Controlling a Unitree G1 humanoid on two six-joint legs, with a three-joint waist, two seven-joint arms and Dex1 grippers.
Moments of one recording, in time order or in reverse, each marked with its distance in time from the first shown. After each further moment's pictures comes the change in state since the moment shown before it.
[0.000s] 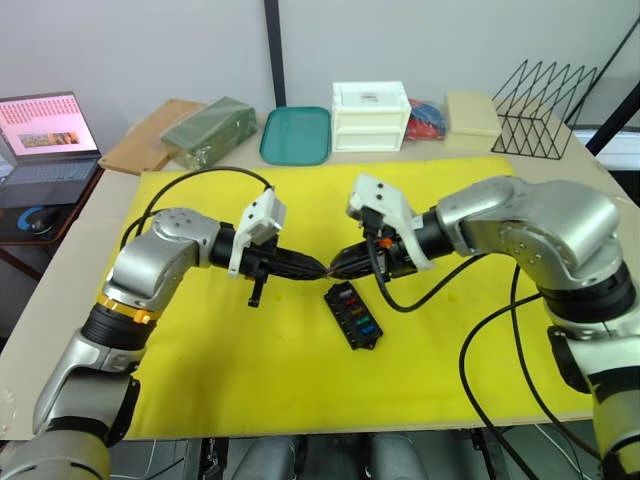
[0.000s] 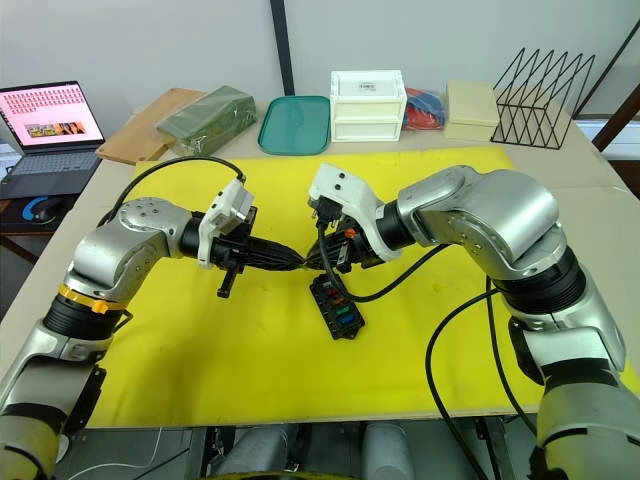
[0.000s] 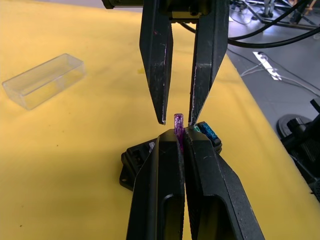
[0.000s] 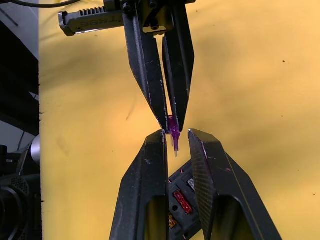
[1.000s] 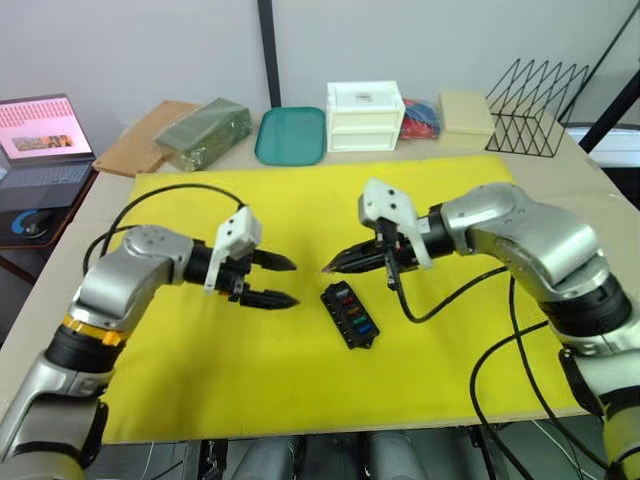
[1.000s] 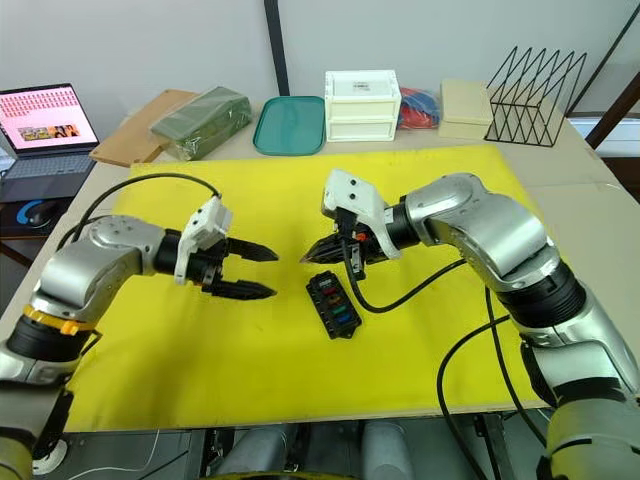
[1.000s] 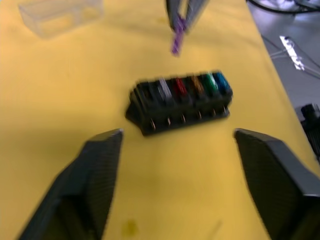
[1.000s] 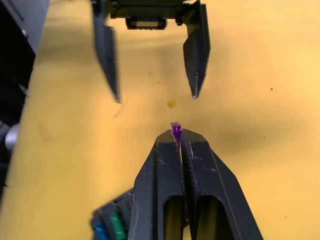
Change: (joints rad) left arm 0.205 0.143 0.051 -0.128 0.018 0.064 0.065; right arm 0.135 -0.033 0.059 0.151 -0.208 -0.566 0.233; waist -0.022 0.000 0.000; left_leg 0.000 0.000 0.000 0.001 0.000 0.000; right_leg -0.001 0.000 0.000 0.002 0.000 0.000
